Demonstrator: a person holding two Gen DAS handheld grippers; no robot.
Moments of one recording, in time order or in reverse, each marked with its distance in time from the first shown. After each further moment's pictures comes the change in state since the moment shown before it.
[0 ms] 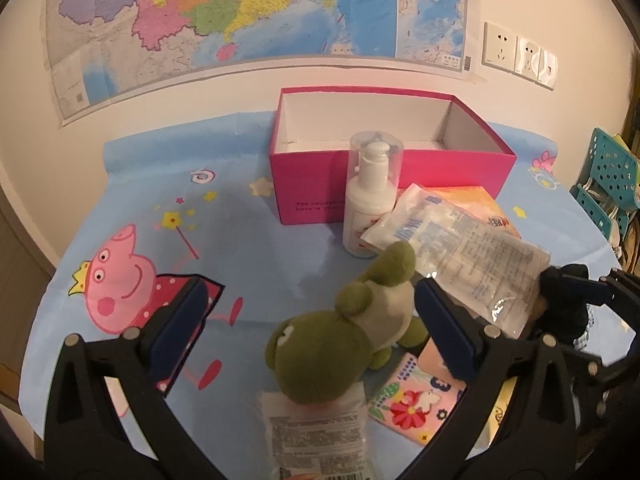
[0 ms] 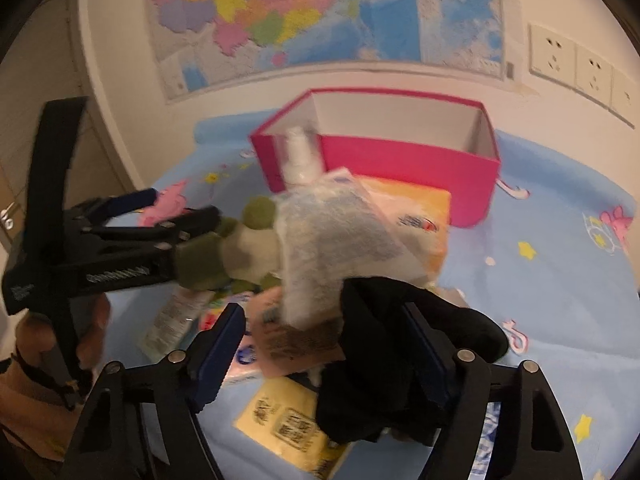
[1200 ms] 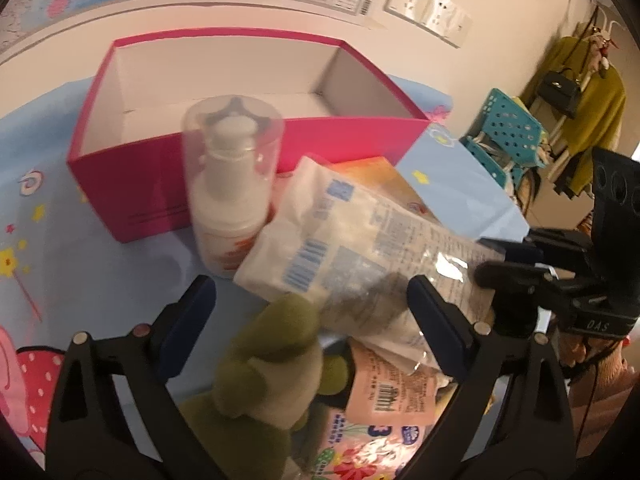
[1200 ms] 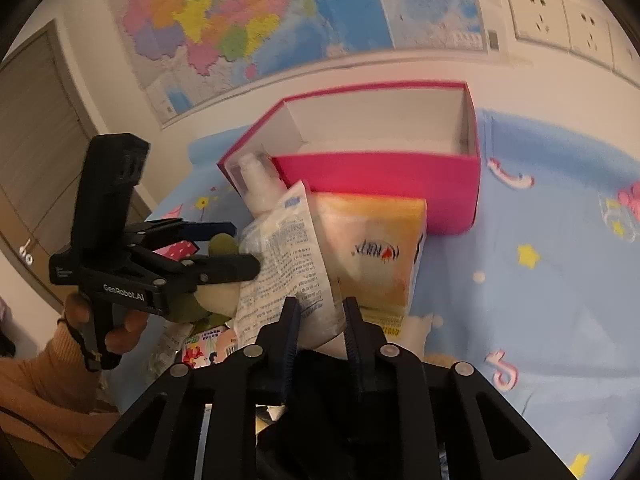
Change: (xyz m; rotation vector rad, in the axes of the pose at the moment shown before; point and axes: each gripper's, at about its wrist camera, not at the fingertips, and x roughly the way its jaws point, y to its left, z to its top) left arm 0.082 -0.031 0.035 0.121 0.226 -0.533; right arm 0.007 -0.045 0.031 0.062 -0.005 0.131
